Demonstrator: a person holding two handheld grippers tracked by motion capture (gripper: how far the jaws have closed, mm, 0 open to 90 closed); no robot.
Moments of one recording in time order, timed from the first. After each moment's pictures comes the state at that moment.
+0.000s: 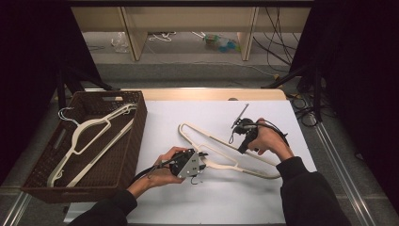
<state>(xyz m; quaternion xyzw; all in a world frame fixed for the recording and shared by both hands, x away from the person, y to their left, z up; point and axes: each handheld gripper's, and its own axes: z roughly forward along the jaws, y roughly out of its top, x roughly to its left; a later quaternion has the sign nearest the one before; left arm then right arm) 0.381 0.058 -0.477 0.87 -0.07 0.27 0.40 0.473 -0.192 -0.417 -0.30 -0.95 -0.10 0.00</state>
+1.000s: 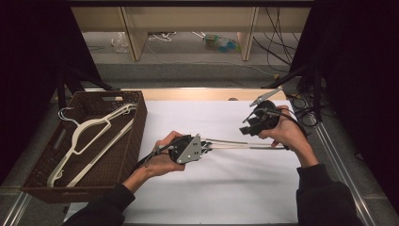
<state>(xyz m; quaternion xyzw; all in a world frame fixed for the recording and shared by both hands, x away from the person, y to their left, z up) 0.383 0.054 -0.397 0.86 -0.03 0.27 0.43 0.453 -0.226 -0.342 -0.35 -0.88 -0.30 -0.10</state>
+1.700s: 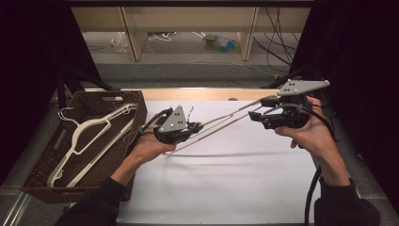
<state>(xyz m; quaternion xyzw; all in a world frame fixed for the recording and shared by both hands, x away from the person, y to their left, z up) 0.400 0.085 -0.343 0.84 0.10 0.22 0.49 0.392 -0.246 -0.263 -0.30 -0.82 -0.44 -0.20</state>
